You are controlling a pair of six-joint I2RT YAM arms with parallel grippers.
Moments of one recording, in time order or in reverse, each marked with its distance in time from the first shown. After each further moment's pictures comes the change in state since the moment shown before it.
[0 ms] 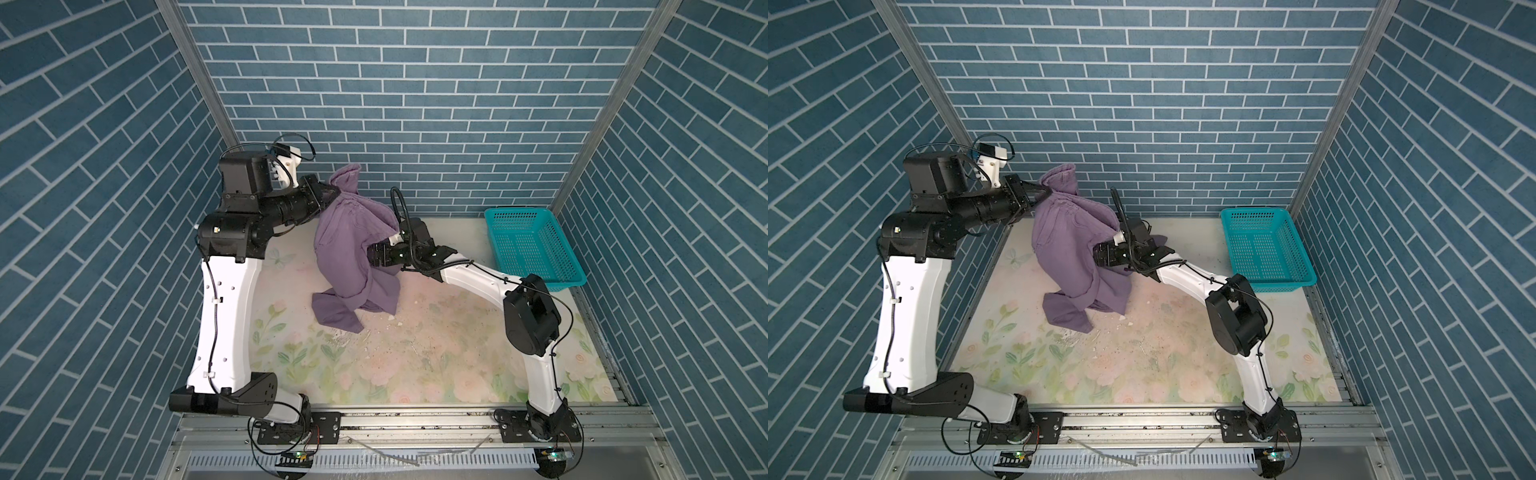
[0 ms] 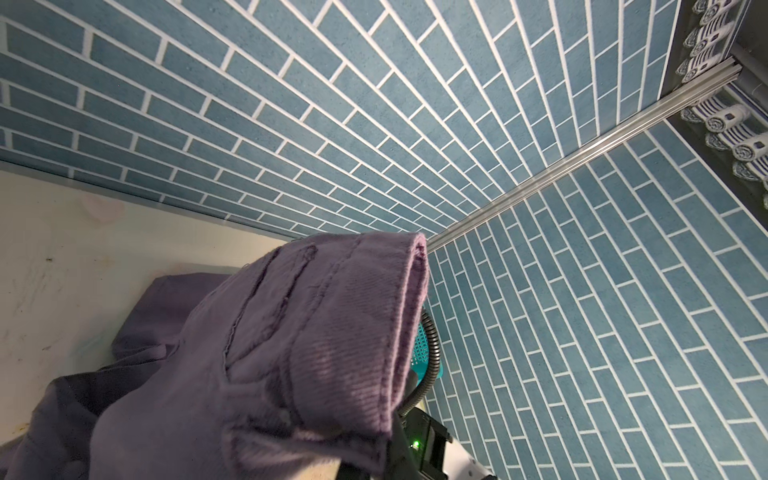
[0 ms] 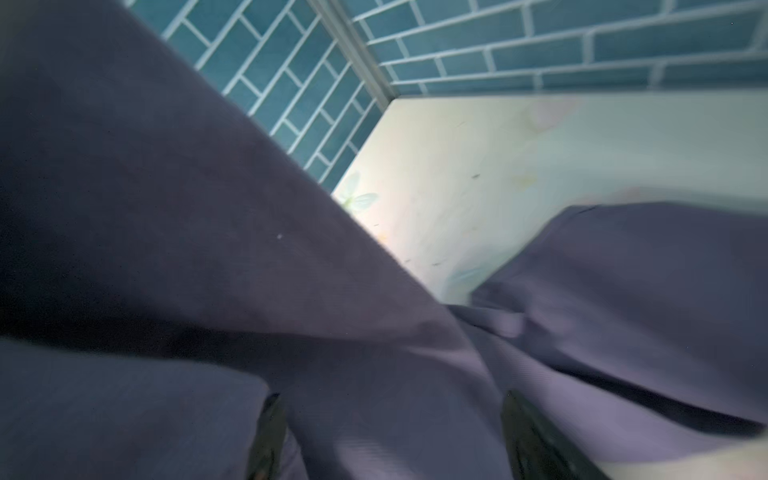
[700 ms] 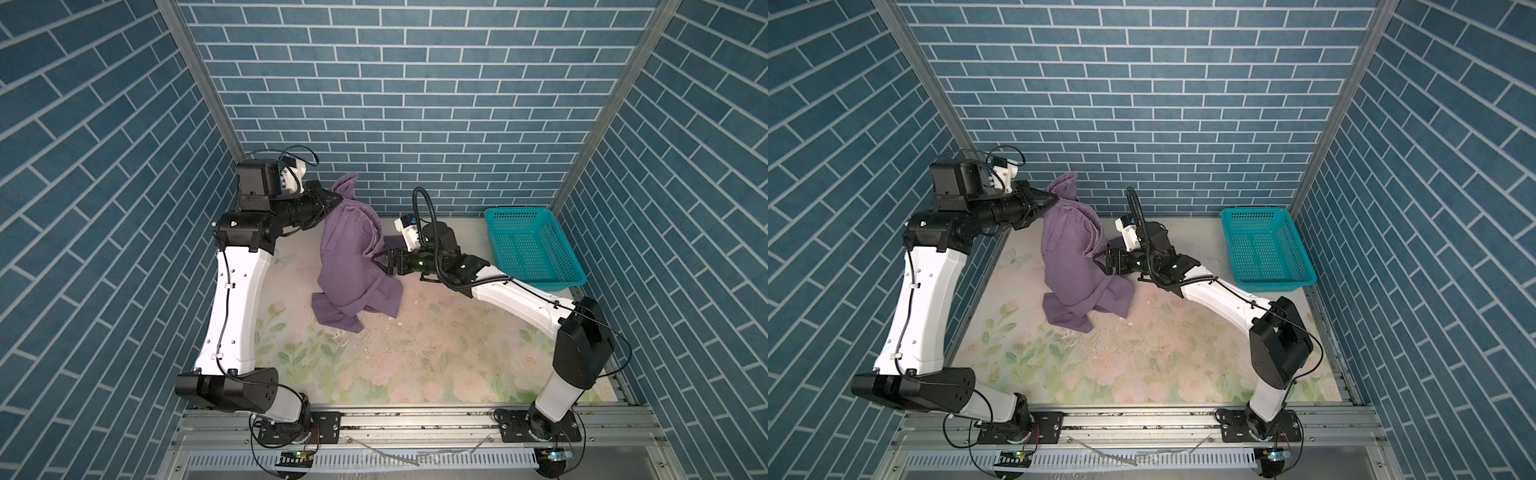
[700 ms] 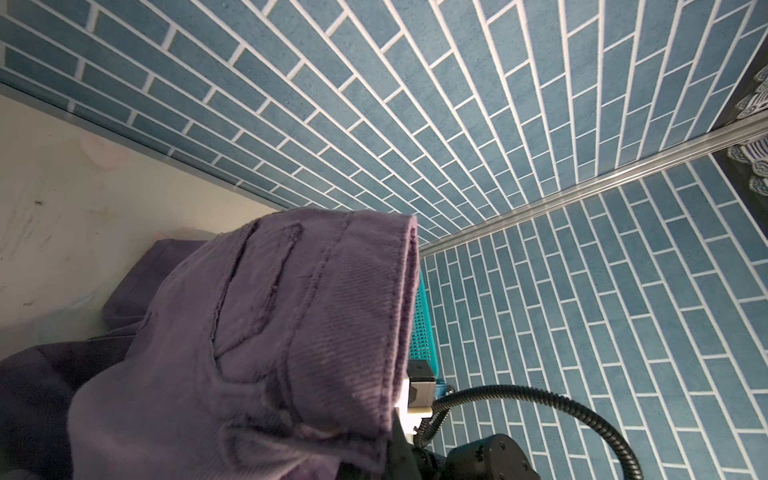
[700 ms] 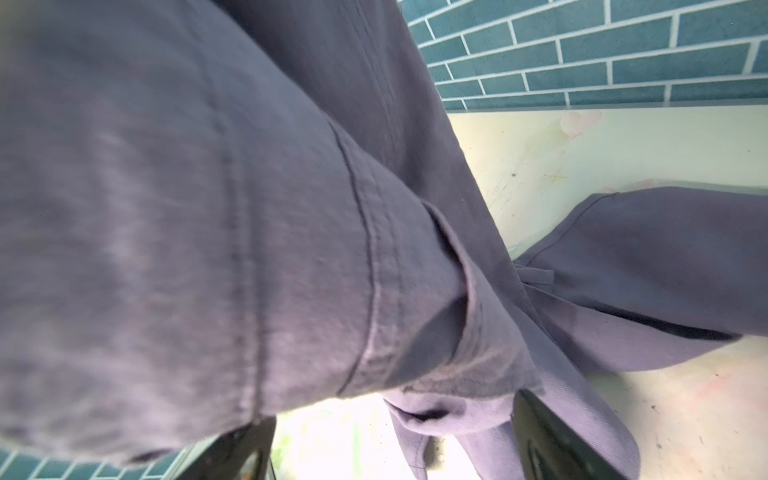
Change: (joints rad) left arm 0.018 0.023 -0.142 0.094 0.028 -0.089; right arm 0.013 -0.355 -0.269 -0.035 0.014 -0.007
